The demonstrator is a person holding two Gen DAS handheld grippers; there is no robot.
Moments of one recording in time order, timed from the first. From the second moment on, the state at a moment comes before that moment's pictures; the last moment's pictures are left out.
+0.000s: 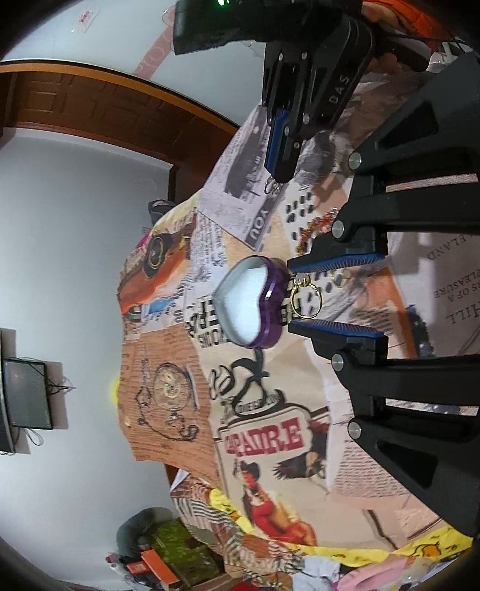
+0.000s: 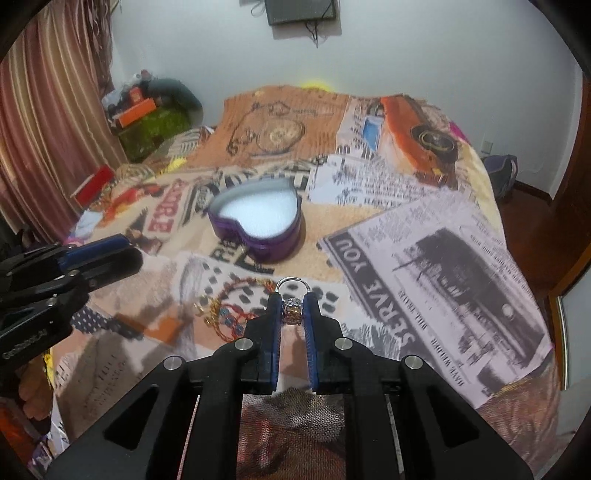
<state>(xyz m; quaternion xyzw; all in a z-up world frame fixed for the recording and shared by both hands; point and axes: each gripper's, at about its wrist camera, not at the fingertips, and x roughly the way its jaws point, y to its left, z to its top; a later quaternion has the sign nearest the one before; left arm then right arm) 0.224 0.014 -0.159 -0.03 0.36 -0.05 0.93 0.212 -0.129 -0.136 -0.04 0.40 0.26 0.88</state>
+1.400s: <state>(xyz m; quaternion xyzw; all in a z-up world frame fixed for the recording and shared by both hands) 0.347 0.029 -0.200 0.00 0.39 -0.06 0.92 0.306 -0.079 -0.146 -0.03 0.40 0.30 0.87</state>
